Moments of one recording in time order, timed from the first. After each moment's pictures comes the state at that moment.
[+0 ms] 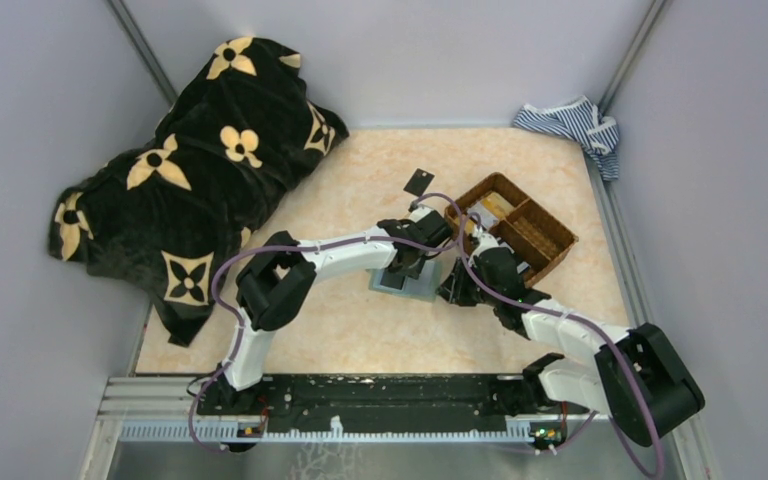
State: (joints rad) left arm -0.97 2.09 1.54 -0.65 -0.49 -0.50; right arm 0.50 1.13 0.32 0.17 -0.20 0.58
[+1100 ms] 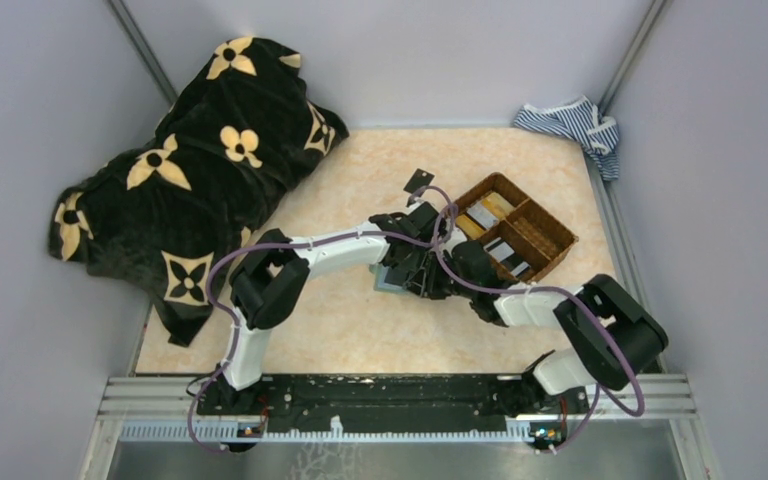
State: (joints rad) left arm -0.95 2.07 1.52 -0.58 -0.35 -0.48; right arm 0.63 1.39 0.41 0.46 -0.26 0.70
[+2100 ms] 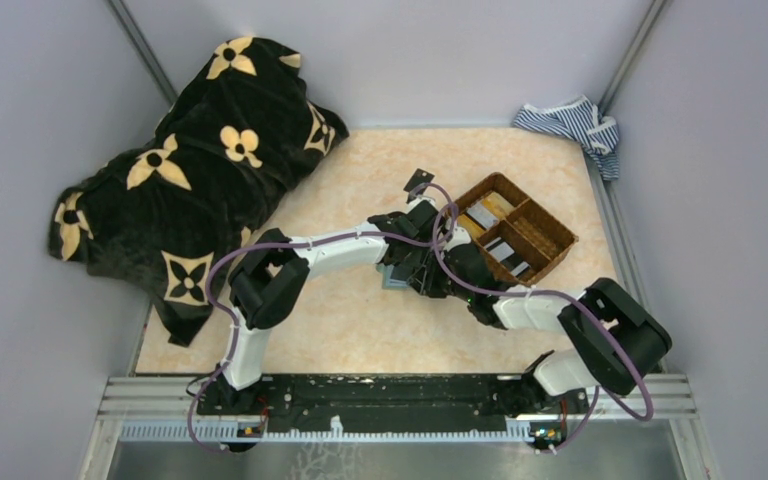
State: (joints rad) left arm -0.94 2.06 1.50 -0.49 -0.34 -0.51; right arm 0.67 1.39 0.41 0.45 -0.08 0.71
